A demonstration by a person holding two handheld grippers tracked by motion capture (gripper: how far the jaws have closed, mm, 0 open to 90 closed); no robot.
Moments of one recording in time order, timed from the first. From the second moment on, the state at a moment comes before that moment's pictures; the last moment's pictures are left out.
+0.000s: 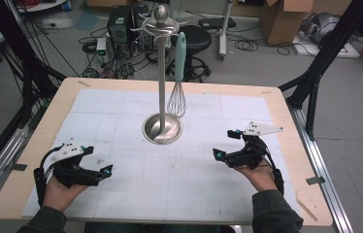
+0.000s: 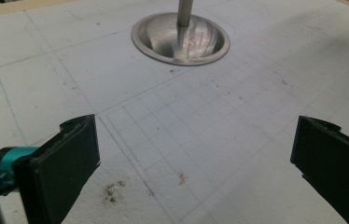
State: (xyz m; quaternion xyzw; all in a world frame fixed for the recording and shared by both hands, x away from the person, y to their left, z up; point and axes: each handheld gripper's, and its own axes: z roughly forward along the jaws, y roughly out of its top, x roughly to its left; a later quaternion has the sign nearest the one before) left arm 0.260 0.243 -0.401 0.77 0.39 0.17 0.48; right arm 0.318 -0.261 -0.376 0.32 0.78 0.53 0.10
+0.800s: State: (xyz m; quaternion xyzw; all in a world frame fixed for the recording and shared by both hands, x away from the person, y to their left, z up) left arm 0.260 0.243 -0.402 0.77 0.39 0.17 0.47; right arm 0.293 -0.277 -0.396 0.33 0.78 0.53 0.09
